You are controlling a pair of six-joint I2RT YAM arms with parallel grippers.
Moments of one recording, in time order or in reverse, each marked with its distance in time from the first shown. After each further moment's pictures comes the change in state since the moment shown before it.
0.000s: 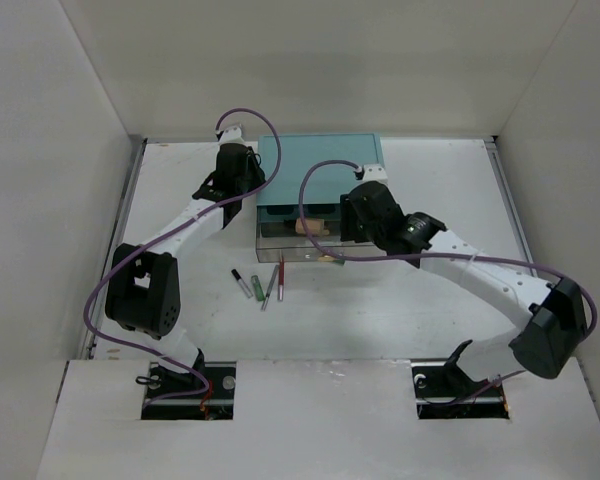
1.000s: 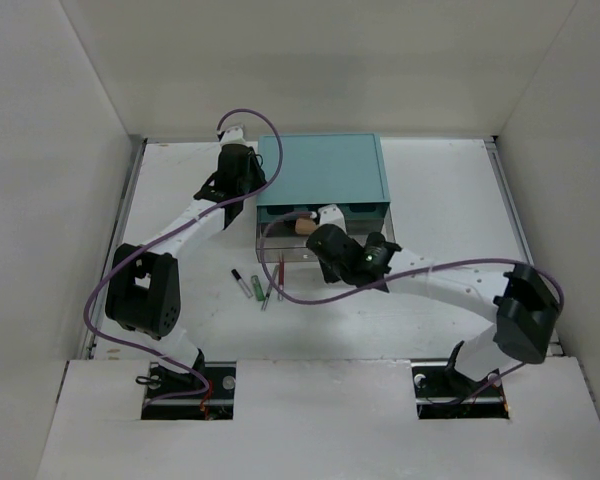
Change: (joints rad) left arm -0.011 -0.002 -0.002 0.003 -0.024 0.006; right arm 0.254 0.109 -0.096 -0.027 0.030 0.026
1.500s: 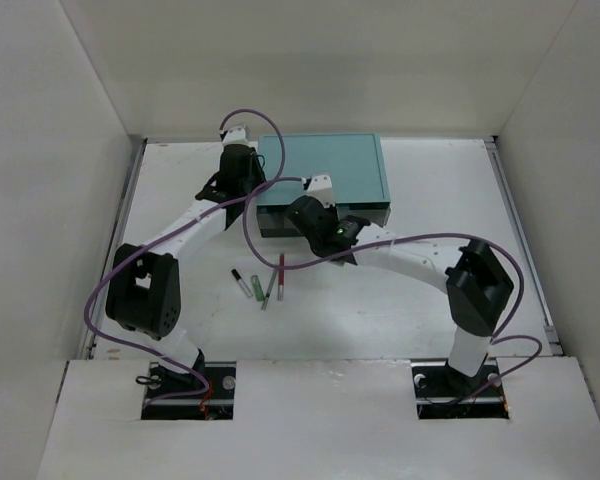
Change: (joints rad) left arm -0.011 0.000 0.000 -0.001 -0.019 0.030; right arm -0.087 0.290 0.298 0.081 0.297 -0.032
